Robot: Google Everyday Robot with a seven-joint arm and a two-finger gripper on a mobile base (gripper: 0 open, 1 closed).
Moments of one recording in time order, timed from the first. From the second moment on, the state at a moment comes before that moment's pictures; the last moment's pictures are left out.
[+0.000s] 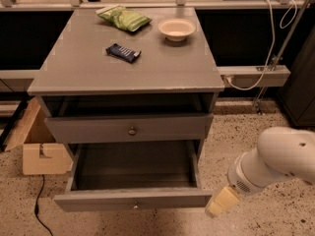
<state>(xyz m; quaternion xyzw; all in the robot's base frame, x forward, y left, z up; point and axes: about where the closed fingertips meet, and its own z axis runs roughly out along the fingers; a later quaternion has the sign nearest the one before) 0.402 -0.187 0.639 -0.45 0.88 0.10 0.13</state>
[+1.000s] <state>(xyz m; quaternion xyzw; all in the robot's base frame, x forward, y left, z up) 0.401 -0.145 0.466 -0.40 0.88 0.20 0.12</state>
